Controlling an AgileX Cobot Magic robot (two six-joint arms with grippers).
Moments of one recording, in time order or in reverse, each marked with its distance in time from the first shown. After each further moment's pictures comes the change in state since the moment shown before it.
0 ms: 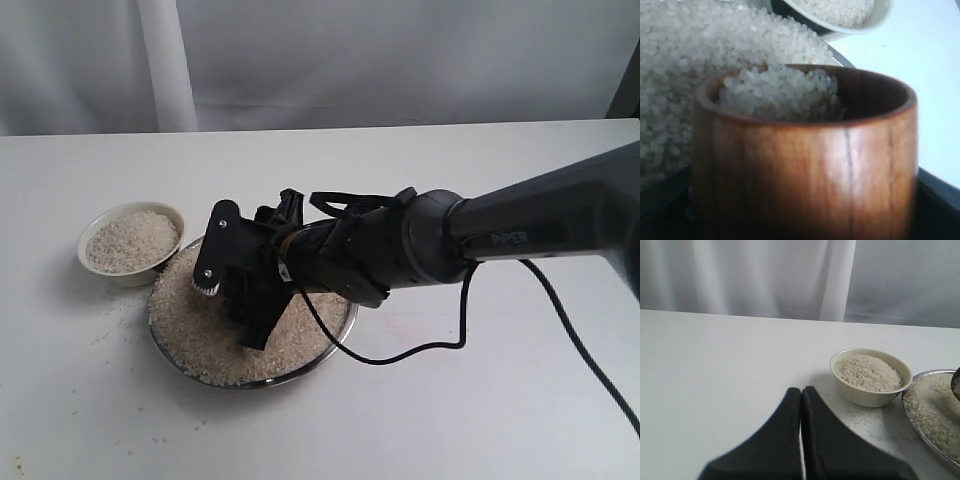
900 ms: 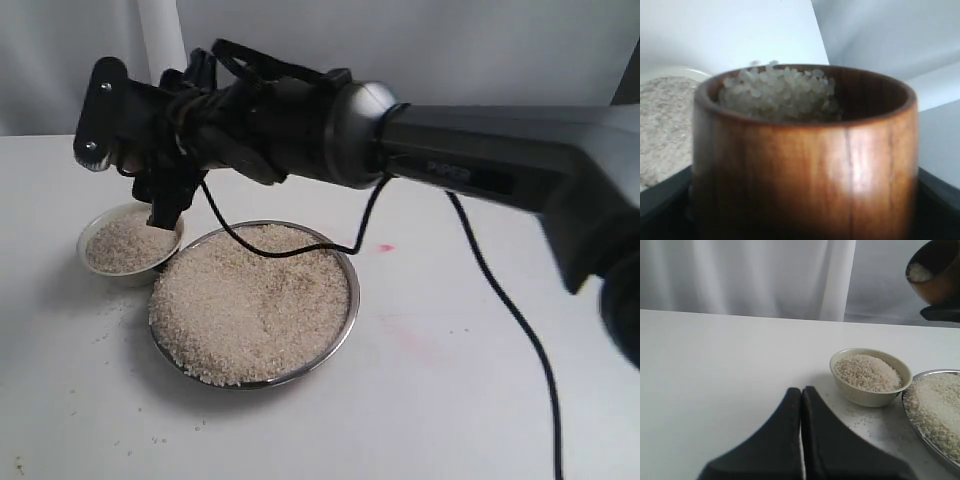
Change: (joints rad) left arm 0.000 0.000 0.000 0.000 0.000 0.000; right arm 0.071 0.071 -0.591 -0.076 0.358 -0.038
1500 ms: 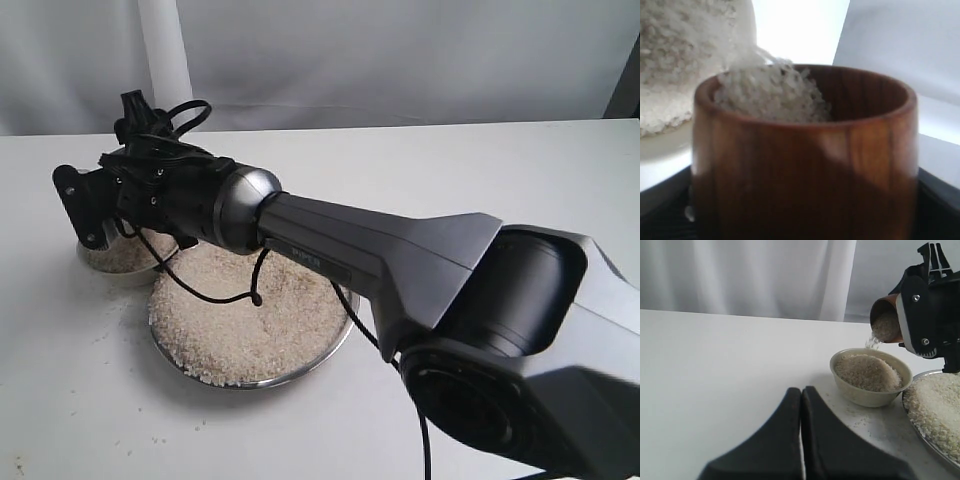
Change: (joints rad) left arm 0.000 0.000 0.000 0.000 0.000 0.000; right arm 0.090 0.326 -0.412 -0.448 0.333 -0.167
